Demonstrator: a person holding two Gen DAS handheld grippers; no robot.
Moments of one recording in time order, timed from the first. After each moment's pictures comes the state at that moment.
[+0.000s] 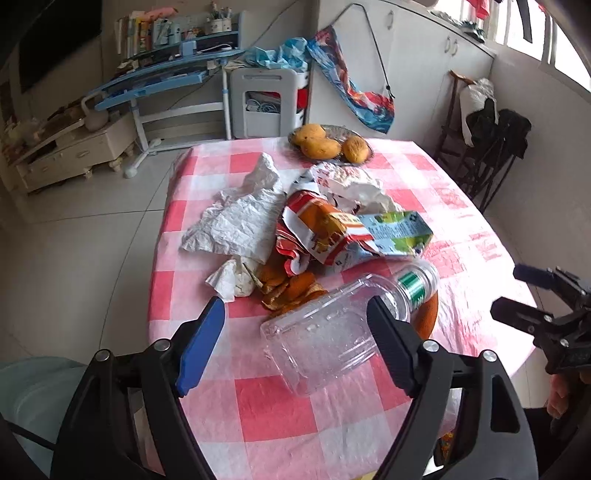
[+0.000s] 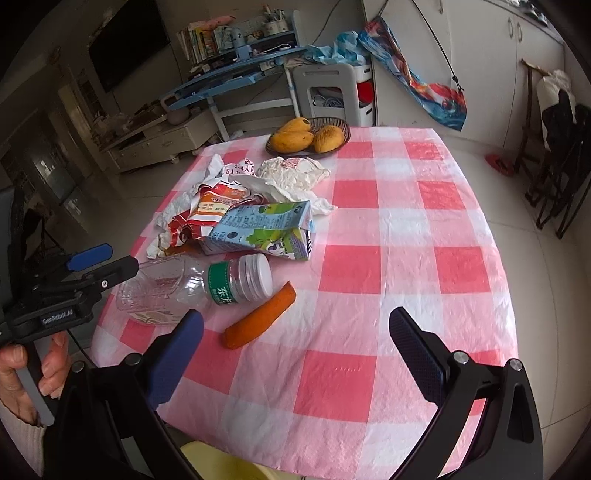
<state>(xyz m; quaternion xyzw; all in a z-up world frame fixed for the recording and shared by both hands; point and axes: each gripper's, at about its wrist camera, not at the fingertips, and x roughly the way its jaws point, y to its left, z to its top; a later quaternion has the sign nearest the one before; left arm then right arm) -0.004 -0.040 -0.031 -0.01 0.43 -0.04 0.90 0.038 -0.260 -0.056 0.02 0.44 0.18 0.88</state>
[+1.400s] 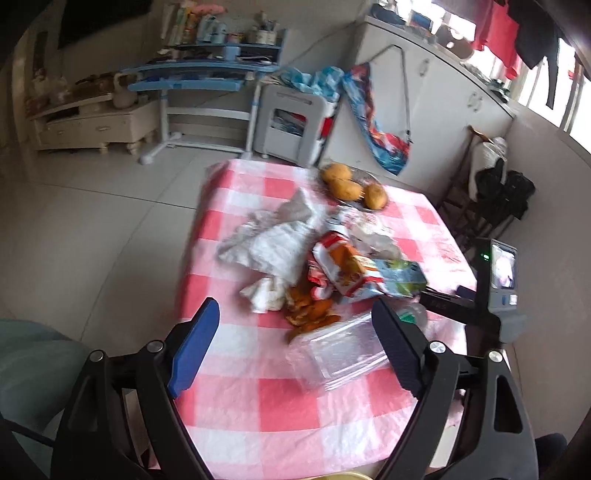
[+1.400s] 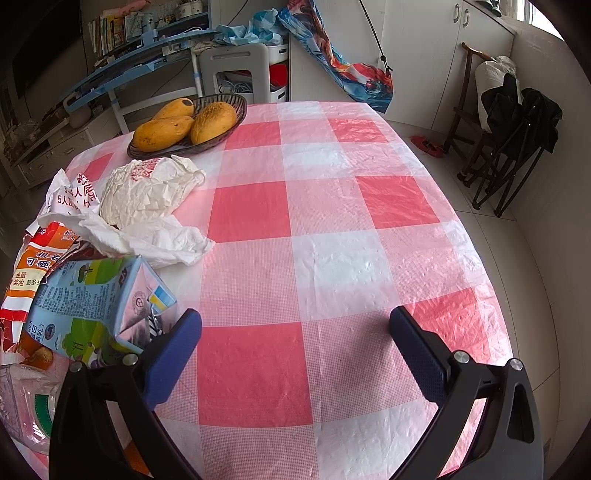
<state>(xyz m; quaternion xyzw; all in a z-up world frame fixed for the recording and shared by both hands) -0.026 0.013 0.005 -0.11 0.39 -0.01 0.92 0.150 -0.265 -0.120 0.00 0.47 0.00 0.88</state>
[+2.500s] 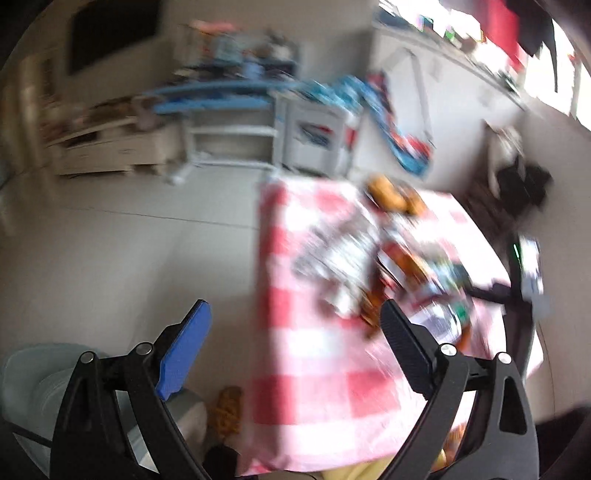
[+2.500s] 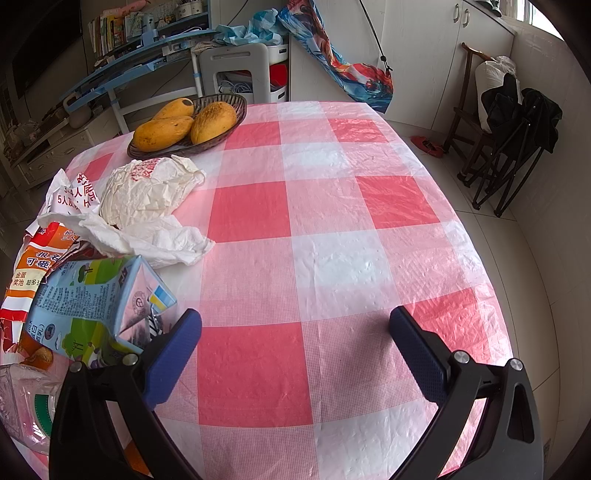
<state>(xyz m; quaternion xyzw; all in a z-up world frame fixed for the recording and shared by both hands) -0.038 0.069 0.009 -0.05 0.39 0.01 0.92 0.150 -0.265 -0.120 0.00 0.47 0.00 0.88</state>
